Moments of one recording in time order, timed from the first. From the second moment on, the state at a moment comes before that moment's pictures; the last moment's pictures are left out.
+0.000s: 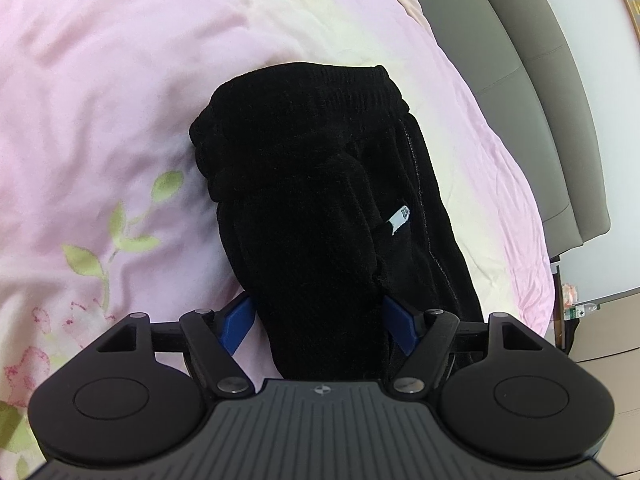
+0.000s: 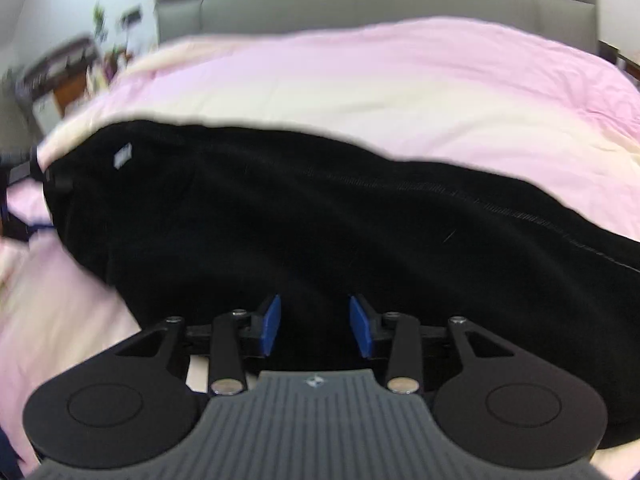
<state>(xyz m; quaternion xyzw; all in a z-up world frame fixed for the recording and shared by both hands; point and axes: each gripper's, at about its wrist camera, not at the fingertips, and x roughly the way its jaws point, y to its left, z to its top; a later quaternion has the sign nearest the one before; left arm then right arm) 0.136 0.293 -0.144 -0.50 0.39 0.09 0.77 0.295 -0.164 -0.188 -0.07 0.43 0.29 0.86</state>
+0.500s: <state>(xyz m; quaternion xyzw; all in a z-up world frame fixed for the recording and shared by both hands) 0.141 0.312 -0.165 -0.54 0.31 0.11 0.77 0.285 -0.154 -0.198 -0.11 0.46 0.31 0.82</state>
